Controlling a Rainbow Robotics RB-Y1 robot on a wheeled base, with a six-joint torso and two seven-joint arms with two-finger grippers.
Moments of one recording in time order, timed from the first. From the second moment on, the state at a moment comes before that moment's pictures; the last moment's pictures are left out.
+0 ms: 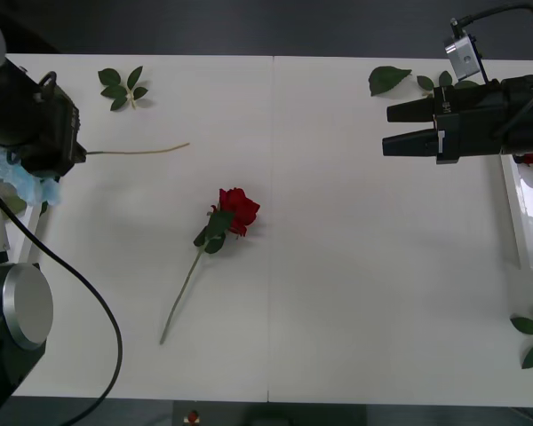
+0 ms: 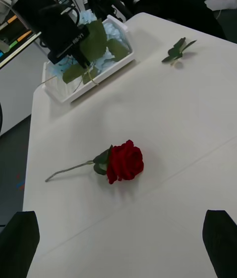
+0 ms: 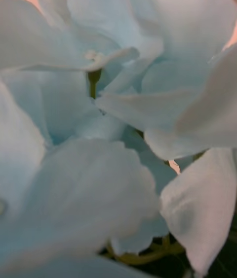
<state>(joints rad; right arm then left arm) -0.70 -1.06 0.55 -1.36 -2.38 1.07 2.72 -0.79 0.31 0.43 -1.48 0.25 1.90 -0.09</state>
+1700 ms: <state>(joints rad) -0.70 -1.06 0.55 -1.36 -2.40 1.09 2.72 -0.54 0.88 0.50 -1.56 0.95 1.63 -2.04</state>
